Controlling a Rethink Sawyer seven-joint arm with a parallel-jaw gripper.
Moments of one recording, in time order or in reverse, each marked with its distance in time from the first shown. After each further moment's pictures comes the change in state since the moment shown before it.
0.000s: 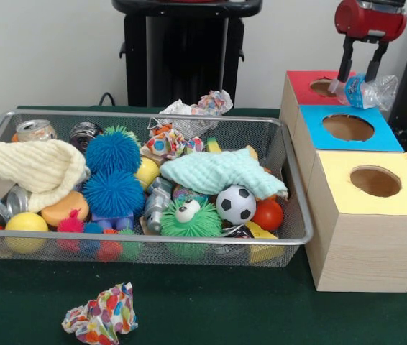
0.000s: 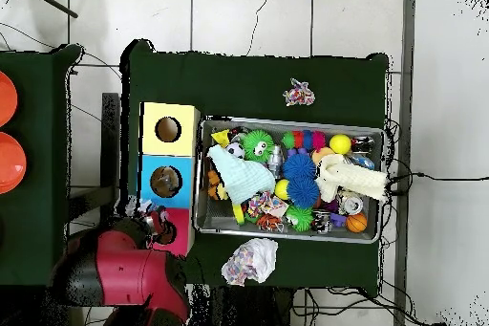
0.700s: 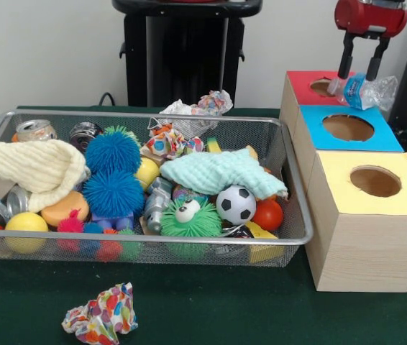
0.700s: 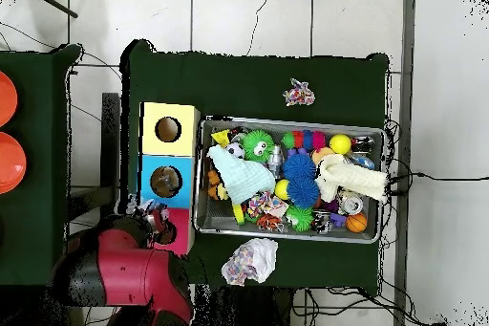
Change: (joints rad) arm -0.014 -0.018 0.001 0.000 0.000 0.003 0.000
